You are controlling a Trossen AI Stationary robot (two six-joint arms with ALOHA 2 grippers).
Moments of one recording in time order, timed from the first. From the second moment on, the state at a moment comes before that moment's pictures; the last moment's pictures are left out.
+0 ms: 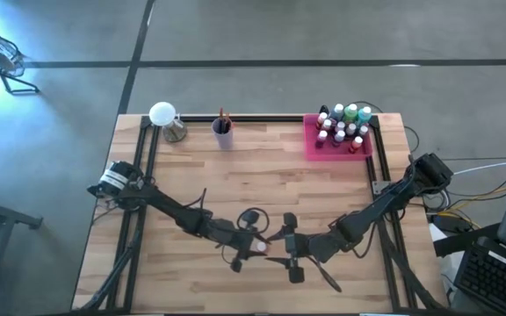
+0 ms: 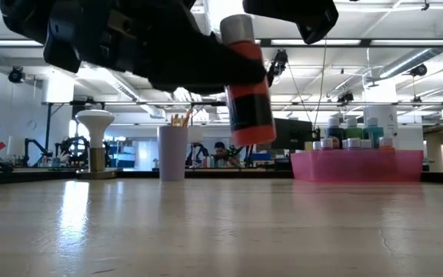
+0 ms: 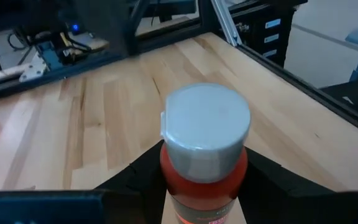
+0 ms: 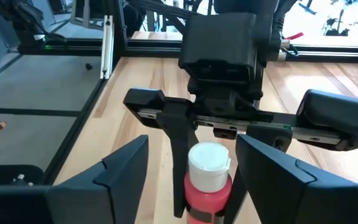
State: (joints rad) left arm -0.38 1.83 0.86 0.70 -0.11 0.14; right arm 0.57 1.66 0.93 0.35 0.47 0.24
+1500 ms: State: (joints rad) left arm -0.37 1.83 0.99 0.59 -0.13 0.19; right arm 0.55 1.66 0.93 0.30 0.47 0.23
